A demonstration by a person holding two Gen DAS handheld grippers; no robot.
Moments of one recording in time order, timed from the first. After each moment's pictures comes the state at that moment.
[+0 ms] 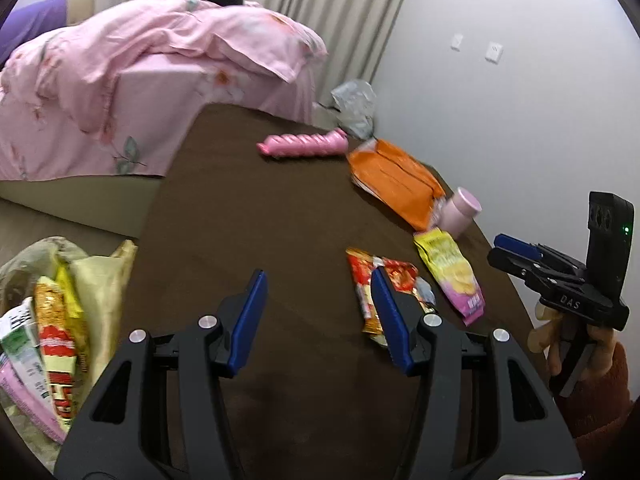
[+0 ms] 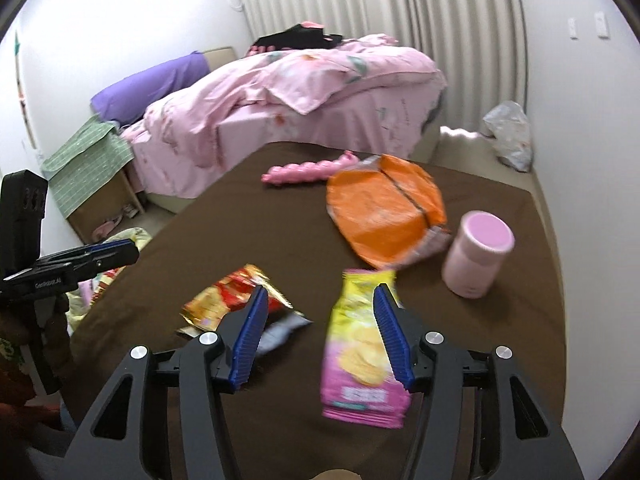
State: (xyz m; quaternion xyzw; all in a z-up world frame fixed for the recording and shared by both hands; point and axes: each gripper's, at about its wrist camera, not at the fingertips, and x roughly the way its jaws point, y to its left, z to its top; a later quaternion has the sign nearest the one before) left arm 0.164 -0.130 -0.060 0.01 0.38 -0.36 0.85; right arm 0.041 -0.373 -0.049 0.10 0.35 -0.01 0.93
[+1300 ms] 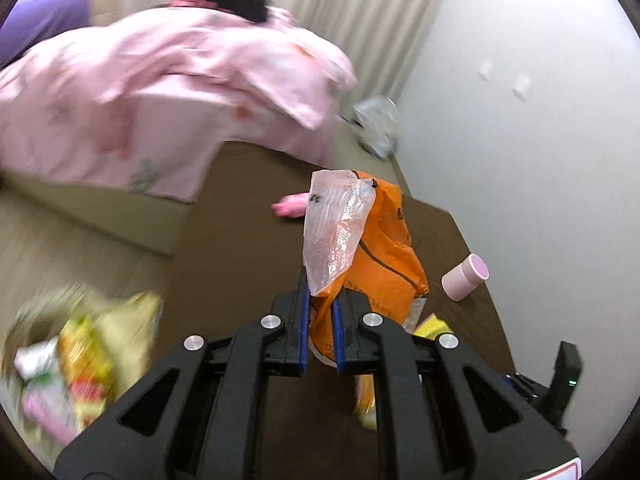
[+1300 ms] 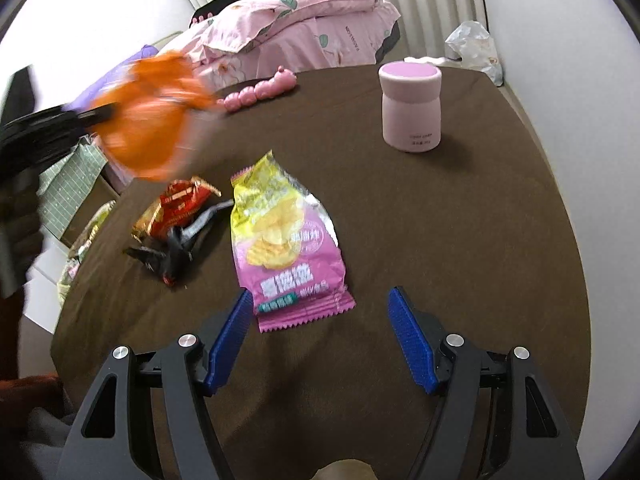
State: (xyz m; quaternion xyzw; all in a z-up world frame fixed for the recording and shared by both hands) left arm 0.199 -0.121 0.002 -0.05 0.39 -0.29 0.87; right arm -0.006 -0.387 -0.113 0.17 0.42 -0.04 0.89
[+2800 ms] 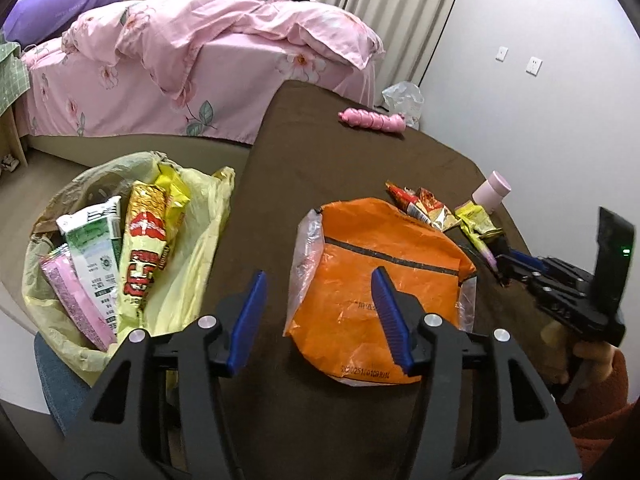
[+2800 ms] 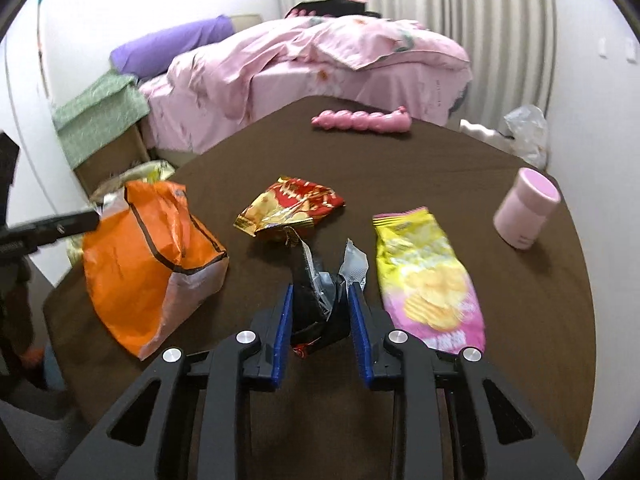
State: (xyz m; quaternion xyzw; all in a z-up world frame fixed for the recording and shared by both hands) left arm 0.109 -0.044 -0.072 -0.02 0.41 -0.27 0.87; right arm 0.018 -0.294 -0.078 0.05 0.37 0.02 0.93
